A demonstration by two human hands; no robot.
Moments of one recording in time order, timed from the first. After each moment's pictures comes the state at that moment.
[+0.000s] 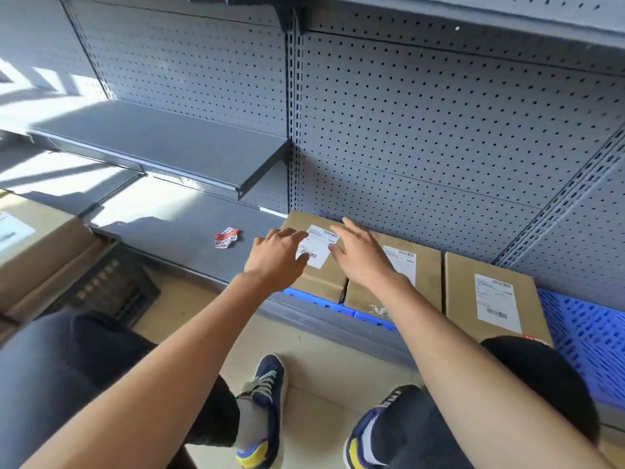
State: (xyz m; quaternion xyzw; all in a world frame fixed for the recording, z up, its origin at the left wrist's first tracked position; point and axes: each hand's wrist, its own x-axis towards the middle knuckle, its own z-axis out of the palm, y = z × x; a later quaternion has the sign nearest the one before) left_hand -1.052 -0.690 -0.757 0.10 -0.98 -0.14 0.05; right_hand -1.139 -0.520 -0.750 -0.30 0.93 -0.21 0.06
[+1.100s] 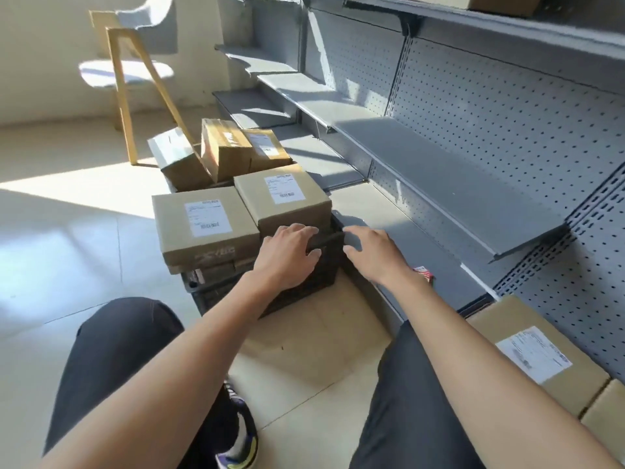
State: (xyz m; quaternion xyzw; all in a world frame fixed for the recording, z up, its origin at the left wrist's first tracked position) left_hand -0.784 -0.941 -0.724 0.45 -0.87 -0.14 0.13; right_hand -0.965 -0.872 -0.715 -0.60 0.77 -0.18 0.13
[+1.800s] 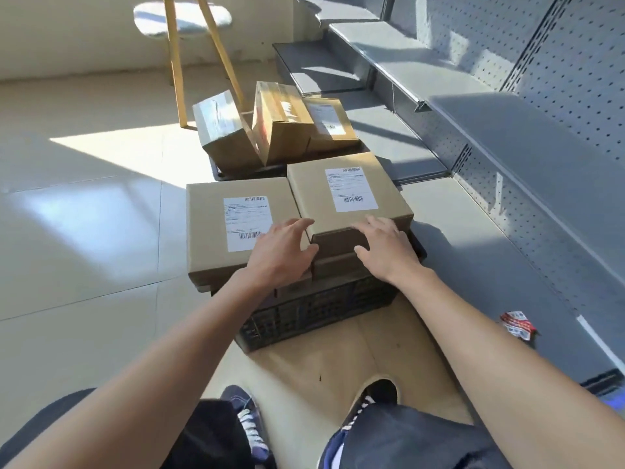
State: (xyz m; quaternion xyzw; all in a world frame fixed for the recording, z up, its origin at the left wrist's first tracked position) left_hand -0.732 -1.119 -0.789 0.56 -0.80 -0.19 0.10; right_hand -0.943 -1.099 -0.807 -0.69 0.71 -0.06 0.12
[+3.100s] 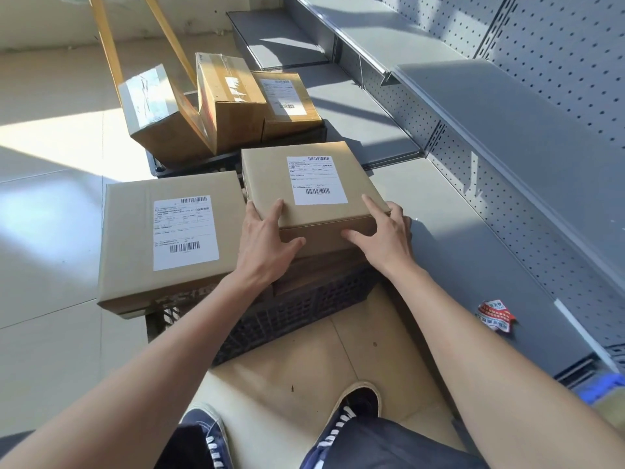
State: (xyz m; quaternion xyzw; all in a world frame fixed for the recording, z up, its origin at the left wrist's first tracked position) left_hand -0.800 -1.165 -0.848 0.59 -0.73 -0.27 0.20; right_hand -1.027 -1.134 -0.872 -0.53 0.80 -0.24 0.17
